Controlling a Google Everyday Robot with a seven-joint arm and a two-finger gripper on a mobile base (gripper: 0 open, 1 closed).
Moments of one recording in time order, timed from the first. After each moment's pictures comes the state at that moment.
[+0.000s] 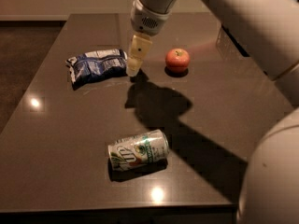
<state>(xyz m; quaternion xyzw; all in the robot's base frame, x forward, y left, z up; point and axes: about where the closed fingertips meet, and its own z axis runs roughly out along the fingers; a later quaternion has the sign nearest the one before) 0.631 0.016 0.938 -0.67 0.71 0.06 0.22</state>
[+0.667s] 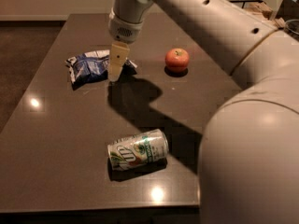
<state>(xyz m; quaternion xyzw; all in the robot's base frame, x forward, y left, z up) 0.659 0.070 0.902 -0.68 0.71 0.06 0.20</state>
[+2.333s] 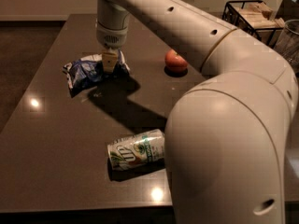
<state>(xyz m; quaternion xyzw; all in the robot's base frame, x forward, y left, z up) 0.679 0.105 0.869 -0.71 0.69 0.02 0.16</state>
